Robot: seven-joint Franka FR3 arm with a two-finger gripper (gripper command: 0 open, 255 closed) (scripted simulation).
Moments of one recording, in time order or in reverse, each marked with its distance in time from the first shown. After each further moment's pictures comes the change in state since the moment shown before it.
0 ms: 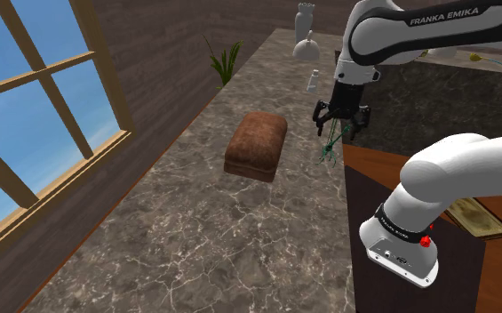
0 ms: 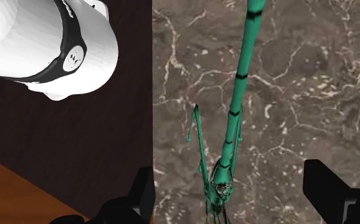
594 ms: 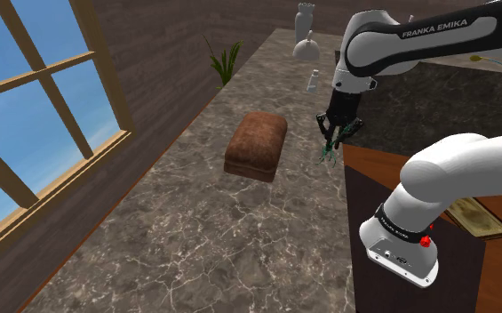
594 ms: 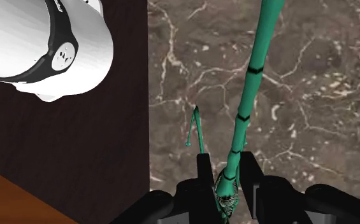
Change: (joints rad) arm 0.001 0.016 0.007 -0.051 0.010 0.067 -0.006
